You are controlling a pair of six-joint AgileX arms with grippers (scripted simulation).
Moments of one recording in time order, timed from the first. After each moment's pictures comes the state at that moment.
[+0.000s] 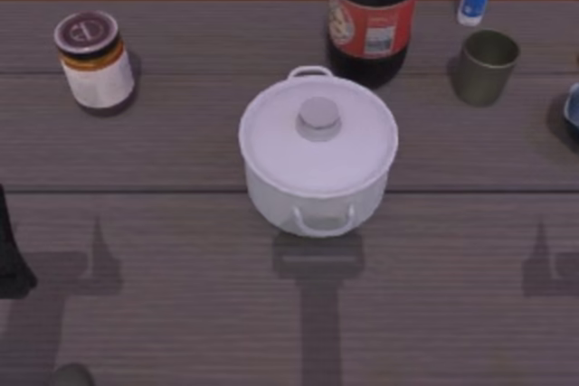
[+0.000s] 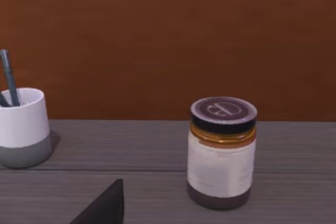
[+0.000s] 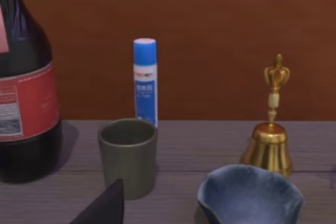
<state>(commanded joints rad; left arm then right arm) 0.00 0.00 0.00 0.00 0.00 0.00 0.00 0.00 0.00 0.00 0.00 0.00</state>
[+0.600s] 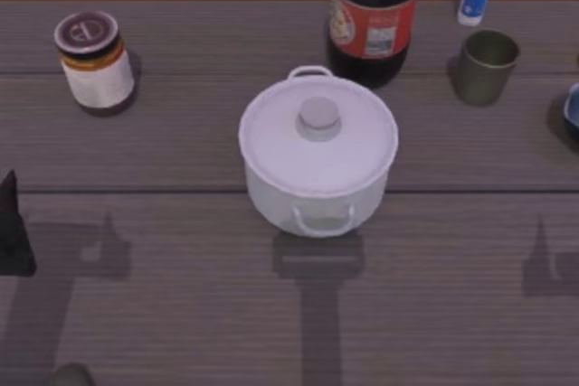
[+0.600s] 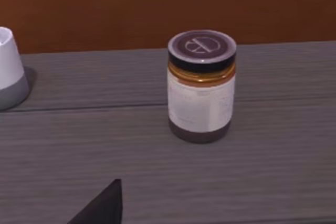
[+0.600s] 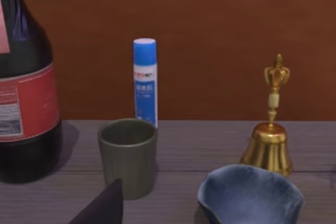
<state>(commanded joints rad) -0.02 0.32 0.25 -0.18 0.04 0.04 0.00 0.00 0.00 0.00 0.00 0.00</state>
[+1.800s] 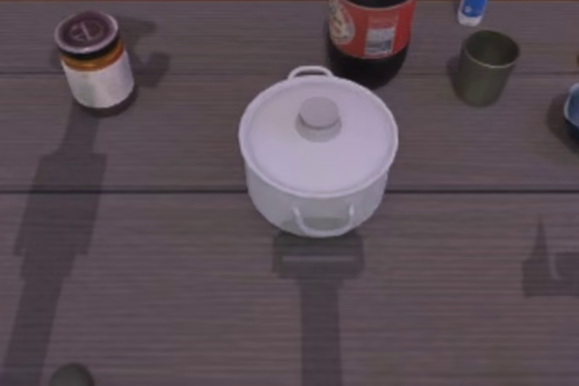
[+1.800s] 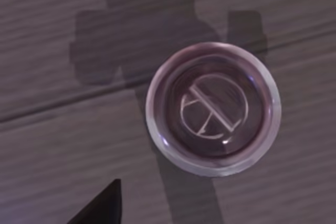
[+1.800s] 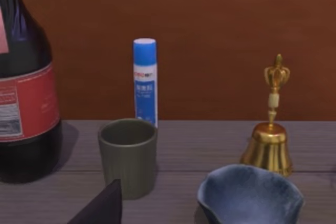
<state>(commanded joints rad) -0.03 2.11 2.02 -0.98 0.11 0.24 0.00 0.00 0.00 0.00 0.00 0.00</state>
